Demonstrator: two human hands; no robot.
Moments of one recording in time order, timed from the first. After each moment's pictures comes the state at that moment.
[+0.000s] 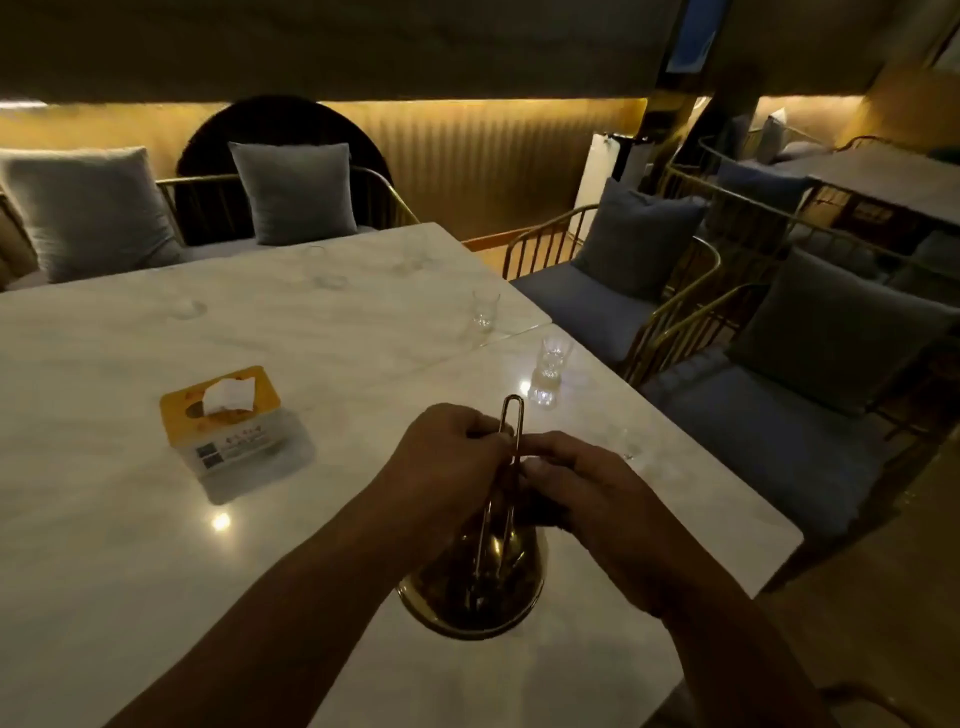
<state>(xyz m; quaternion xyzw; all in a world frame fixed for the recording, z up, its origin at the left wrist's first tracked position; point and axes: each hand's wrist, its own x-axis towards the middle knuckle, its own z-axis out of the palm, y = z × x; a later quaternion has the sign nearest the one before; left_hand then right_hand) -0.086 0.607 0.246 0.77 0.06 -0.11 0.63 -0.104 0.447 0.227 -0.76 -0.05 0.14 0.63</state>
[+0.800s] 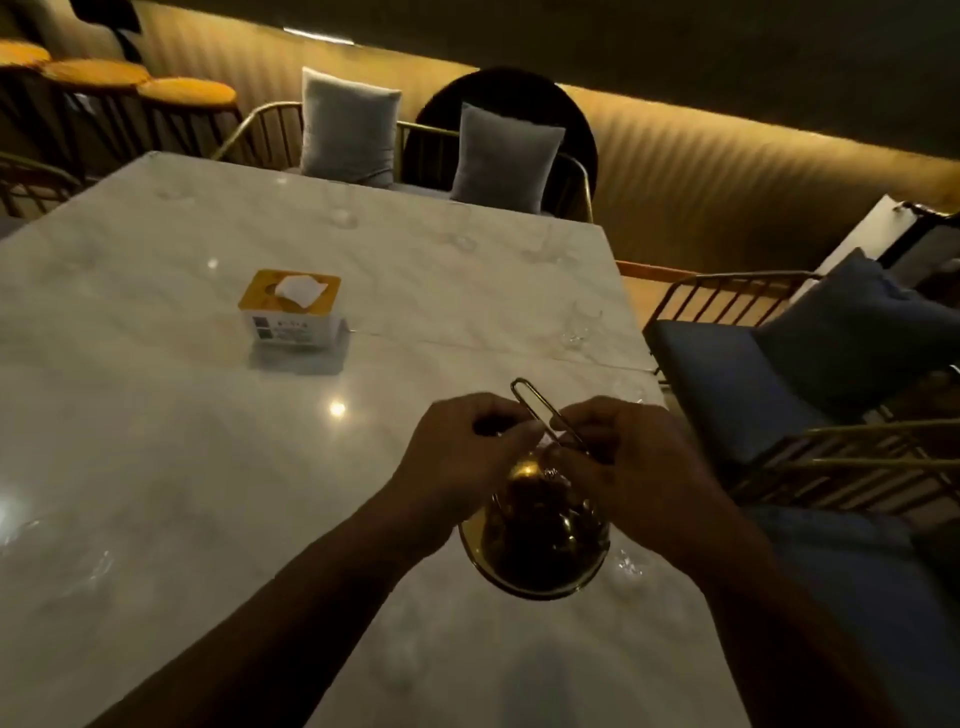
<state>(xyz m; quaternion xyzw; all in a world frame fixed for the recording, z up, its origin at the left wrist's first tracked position) -0.009 0.431 0.198 0.71 0.25 0.13 0.64 0.074 0.288 0.232 -0.89 -0.29 0.16 0.32</state>
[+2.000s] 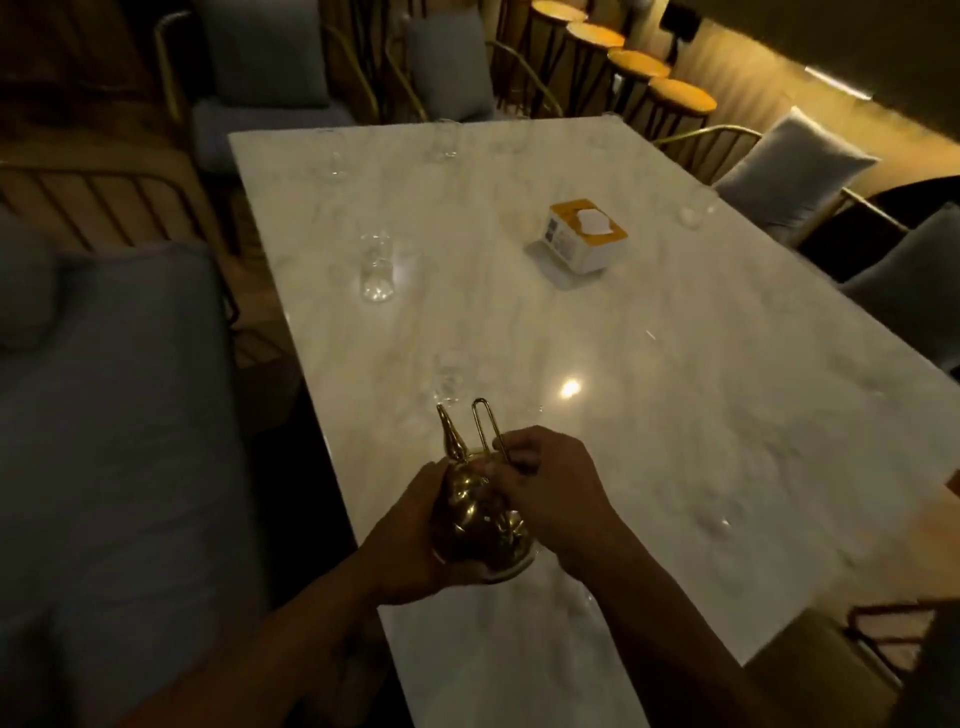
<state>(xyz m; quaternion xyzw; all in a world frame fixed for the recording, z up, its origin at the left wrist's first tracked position) -0.037 0.165 0.027 0.63 0.52 0.29 0.50 0.122 0.196 0.141 -0.67 -0.55 0.44 0.24</state>
